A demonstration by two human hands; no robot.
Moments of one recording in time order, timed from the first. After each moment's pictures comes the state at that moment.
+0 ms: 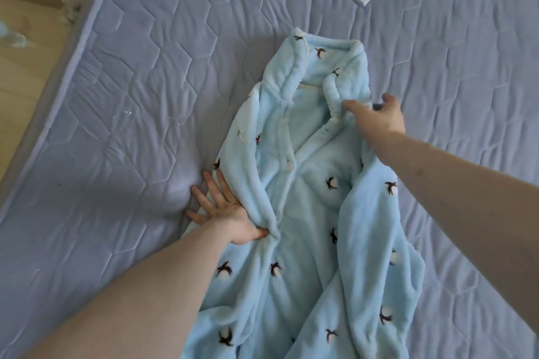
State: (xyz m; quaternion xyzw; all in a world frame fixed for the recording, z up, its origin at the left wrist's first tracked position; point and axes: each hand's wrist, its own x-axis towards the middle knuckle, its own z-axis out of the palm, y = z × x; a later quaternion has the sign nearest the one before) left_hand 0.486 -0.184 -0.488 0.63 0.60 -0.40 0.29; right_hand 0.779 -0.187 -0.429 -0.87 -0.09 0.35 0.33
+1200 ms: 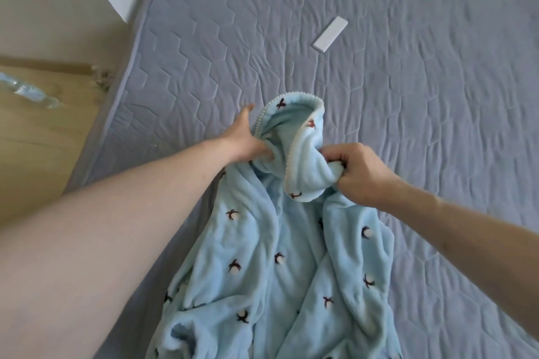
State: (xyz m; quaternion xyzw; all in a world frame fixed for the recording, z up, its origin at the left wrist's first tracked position) left_hand 0.548 -0.082 -0.342 0.74 0.48 -0.09 0.46; right_hand 0.710 -0.293 -0.292 -0.74 -0.47 0.39 0.28
